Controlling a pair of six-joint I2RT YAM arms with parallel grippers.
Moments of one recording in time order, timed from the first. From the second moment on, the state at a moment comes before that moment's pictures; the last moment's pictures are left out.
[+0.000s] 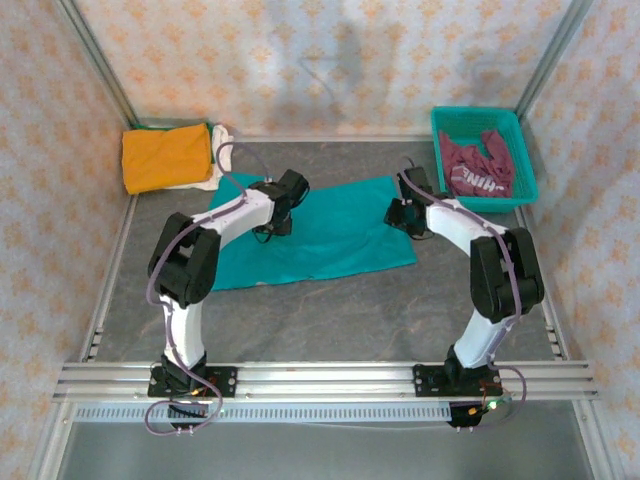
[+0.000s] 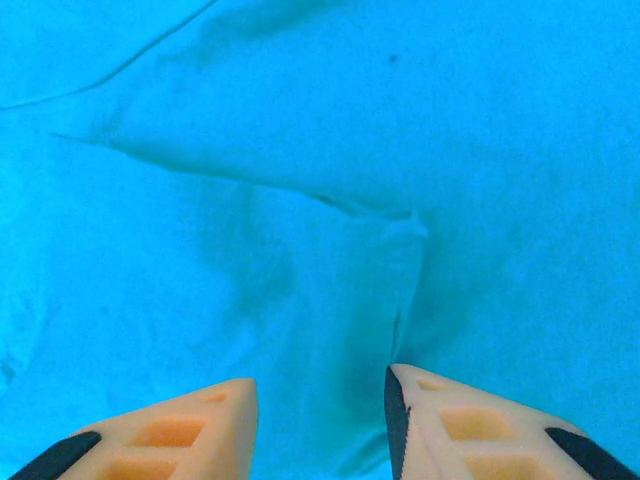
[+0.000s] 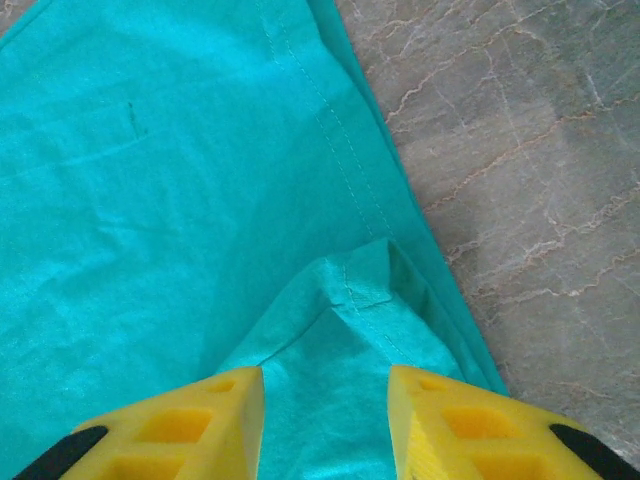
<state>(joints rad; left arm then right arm) -0.45 1.98 1.47 -0.84 -0.42 -0.46 0.26 1.74 1.15 -0.47 0.00 0.60</state>
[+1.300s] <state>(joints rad) -0.37 2.14 1.65 -0.94 -0.58 -0.48 0.25 1.81 1.06 -0.39 0.03 0.64</state>
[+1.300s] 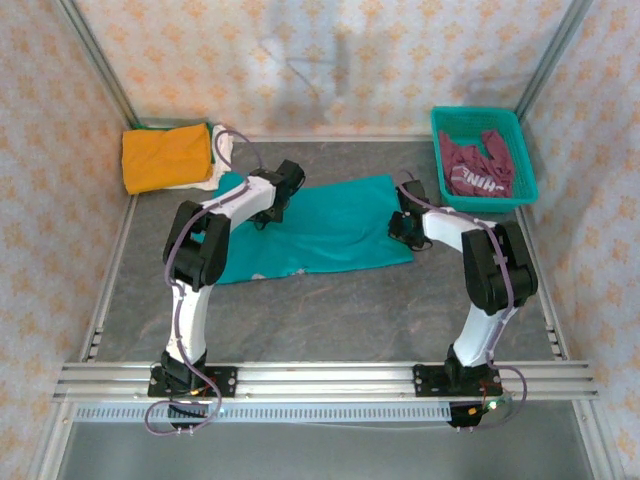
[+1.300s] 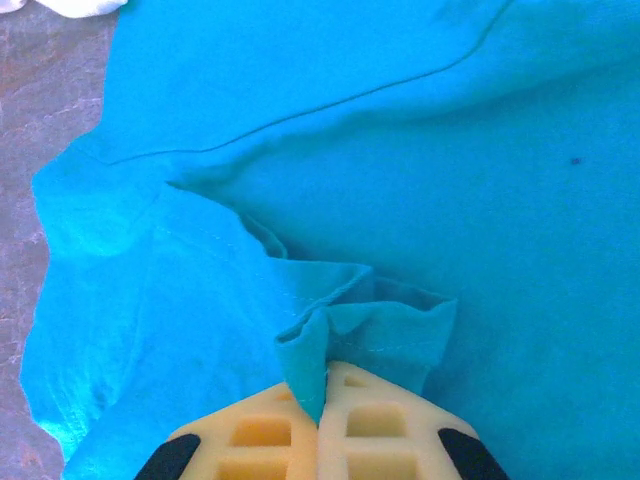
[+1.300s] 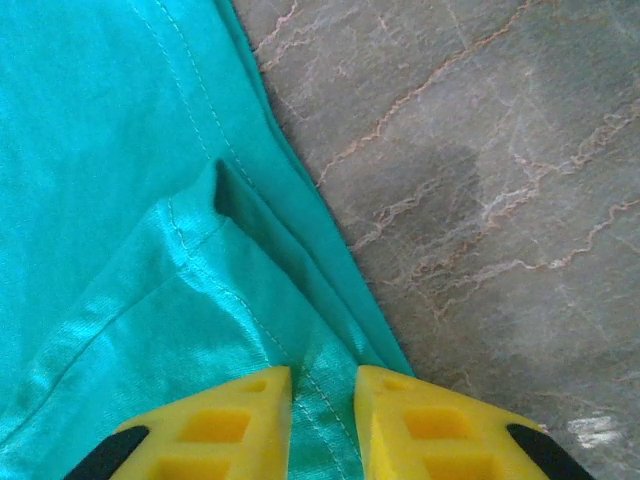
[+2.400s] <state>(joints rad) -0.21 1.64 1.25 -0.89 -0.50 -0.52 0.34 1.75 1.12 -0.51 0.02 0.67</state>
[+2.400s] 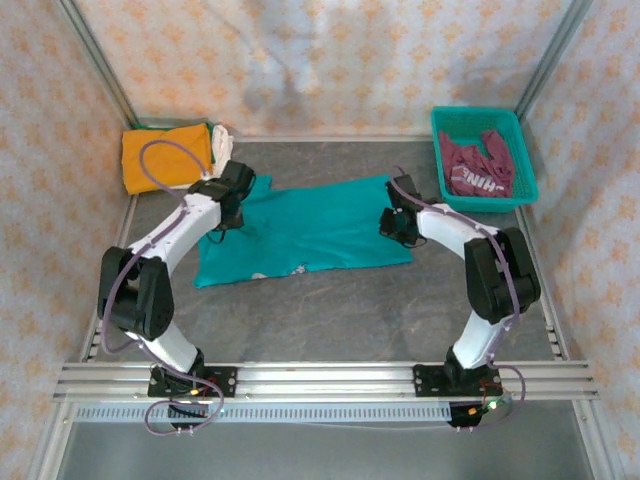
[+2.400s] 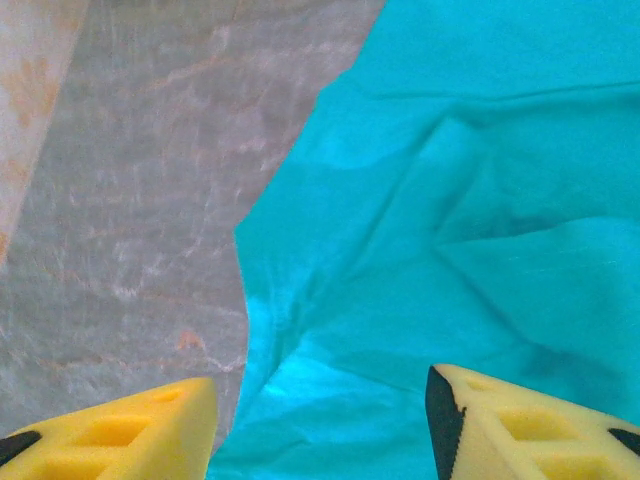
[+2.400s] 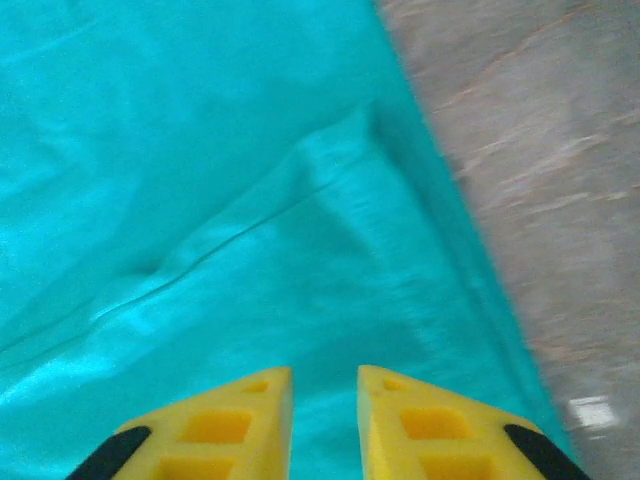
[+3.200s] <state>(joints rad) -0.11 1.73 1.01 -0.71 -0.31 -0.65 0.29 1.75 0.97 -0.38 0.00 0.76</state>
